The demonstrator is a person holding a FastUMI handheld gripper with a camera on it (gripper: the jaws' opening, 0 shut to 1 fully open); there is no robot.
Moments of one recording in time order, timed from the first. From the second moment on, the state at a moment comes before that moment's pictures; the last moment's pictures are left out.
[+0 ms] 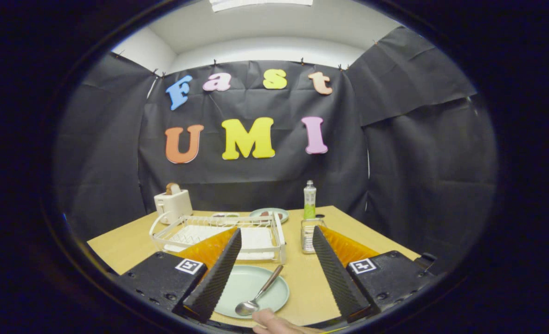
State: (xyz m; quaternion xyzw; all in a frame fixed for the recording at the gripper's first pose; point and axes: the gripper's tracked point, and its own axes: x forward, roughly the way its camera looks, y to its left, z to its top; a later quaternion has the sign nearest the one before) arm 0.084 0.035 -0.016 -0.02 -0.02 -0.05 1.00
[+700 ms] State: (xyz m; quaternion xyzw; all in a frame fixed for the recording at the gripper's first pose) arm -0.014 0.052 0.030 -0.02 -0.01 0.00 1.00
